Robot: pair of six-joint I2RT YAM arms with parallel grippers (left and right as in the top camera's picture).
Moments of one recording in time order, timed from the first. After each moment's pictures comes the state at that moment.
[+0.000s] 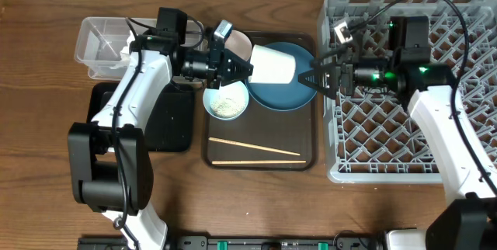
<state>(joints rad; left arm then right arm) -0.12 1.87 1.43 -0.81 1.43 -0.27 0.09 1.56 1.25 -0.55 -1.17 -0.08</state>
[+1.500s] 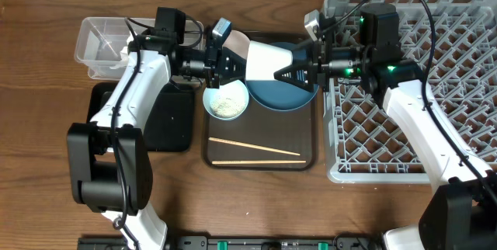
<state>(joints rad) -0.11 1.87 1.43 -0.81 1.51 -0.28 0.22 1.63 1.25 -0.24 -1.25 -0.07</state>
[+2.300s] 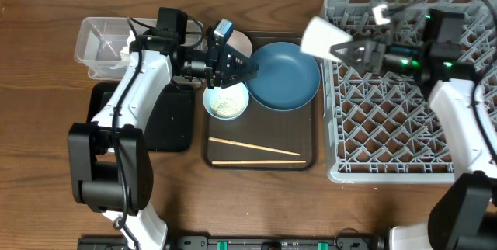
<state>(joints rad) -0.11 1.87 1.43 -0.81 1.50 -0.30 -0.12 1.62 1.25 -0.43 -1.15 0.13</state>
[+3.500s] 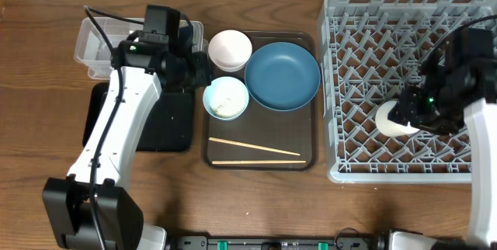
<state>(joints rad) -0.15 1.64 1.43 -0.97 0.24 -0.28 -0.12 1.47 1.51 -1.51 -0.11 0.15</state>
